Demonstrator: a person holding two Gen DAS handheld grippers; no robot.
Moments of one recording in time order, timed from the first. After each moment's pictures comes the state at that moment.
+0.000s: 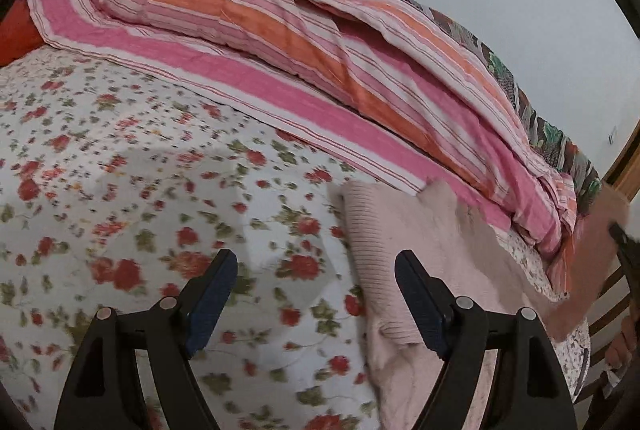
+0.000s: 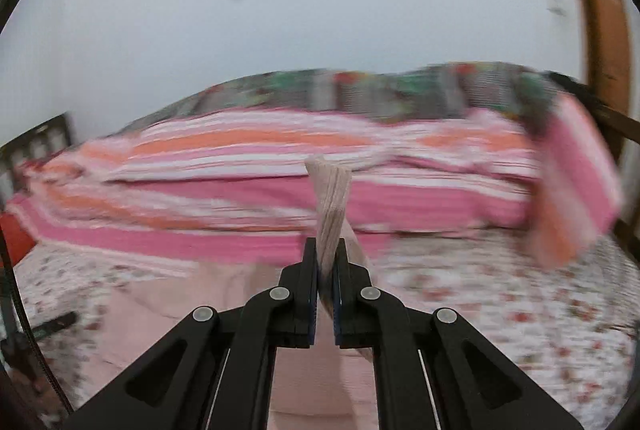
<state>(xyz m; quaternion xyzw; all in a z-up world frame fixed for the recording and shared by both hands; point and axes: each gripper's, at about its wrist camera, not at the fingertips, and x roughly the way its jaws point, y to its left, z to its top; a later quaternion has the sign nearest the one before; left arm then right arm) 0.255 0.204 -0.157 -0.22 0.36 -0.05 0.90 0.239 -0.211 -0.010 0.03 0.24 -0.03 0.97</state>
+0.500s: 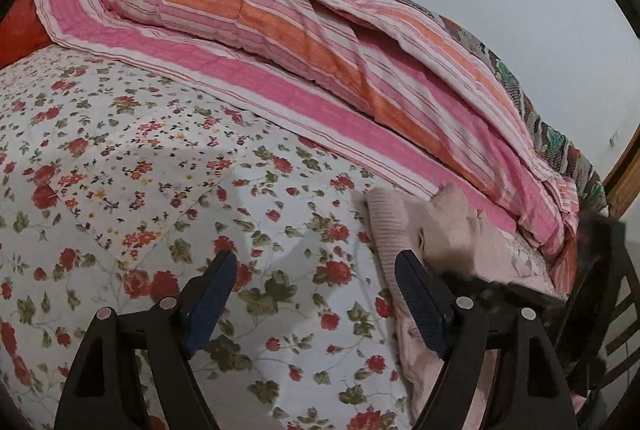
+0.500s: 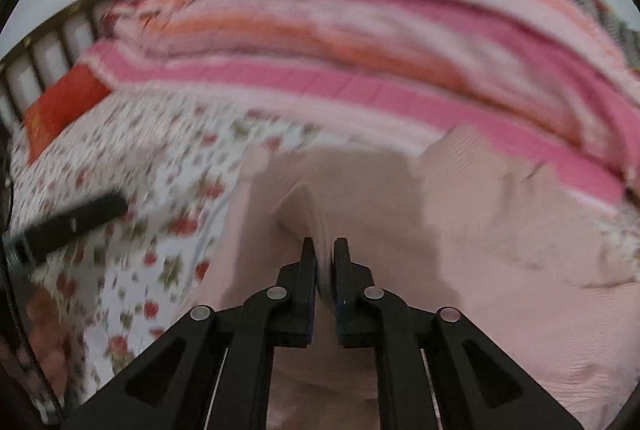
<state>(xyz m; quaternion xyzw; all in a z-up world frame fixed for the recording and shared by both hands) 0.253 0.223 -0.162 -0.23 0.36 -0.05 0.90 0.310 0.012 -0.163 -0.06 0.42 0.18 0.89</state>
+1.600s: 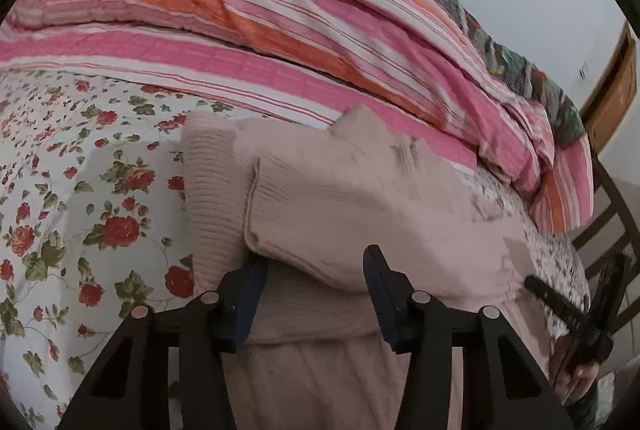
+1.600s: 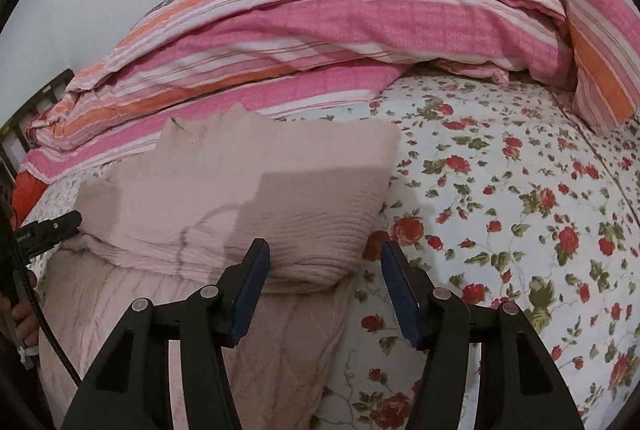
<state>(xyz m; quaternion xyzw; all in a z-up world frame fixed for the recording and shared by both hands) 0.283 0.093 -0.174 -0.17 0.40 -0.14 0.89 0.222 -0.288 -0.172 0.09 0.37 0.01 0.92</state>
